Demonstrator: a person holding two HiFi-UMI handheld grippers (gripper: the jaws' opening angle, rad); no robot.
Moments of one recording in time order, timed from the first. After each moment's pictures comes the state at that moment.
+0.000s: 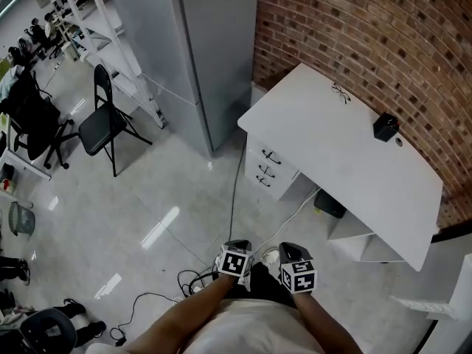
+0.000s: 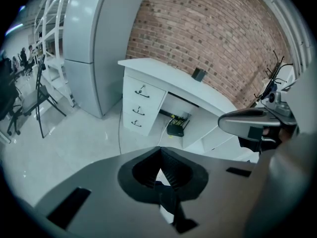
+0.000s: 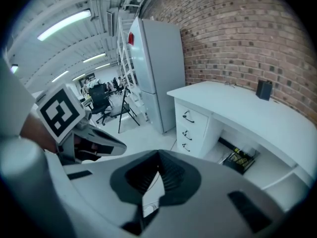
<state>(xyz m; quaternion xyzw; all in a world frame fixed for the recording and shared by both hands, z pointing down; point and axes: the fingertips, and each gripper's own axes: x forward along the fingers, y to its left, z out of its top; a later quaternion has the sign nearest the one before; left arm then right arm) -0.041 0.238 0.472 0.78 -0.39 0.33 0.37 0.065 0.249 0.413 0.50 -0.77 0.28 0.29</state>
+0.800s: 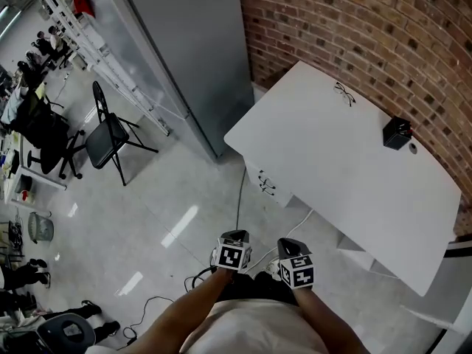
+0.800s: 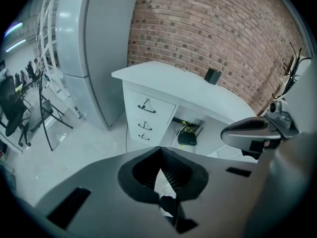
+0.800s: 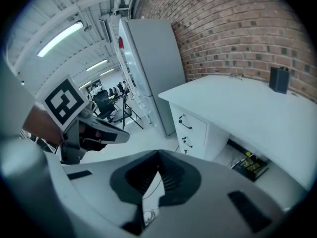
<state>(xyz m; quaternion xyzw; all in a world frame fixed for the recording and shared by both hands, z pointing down) 0.012 0.110 0.466 0.75 -0.44 0.36 0.35 0.127 0.138 0.438 0.45 -0.80 0.31 0.27</state>
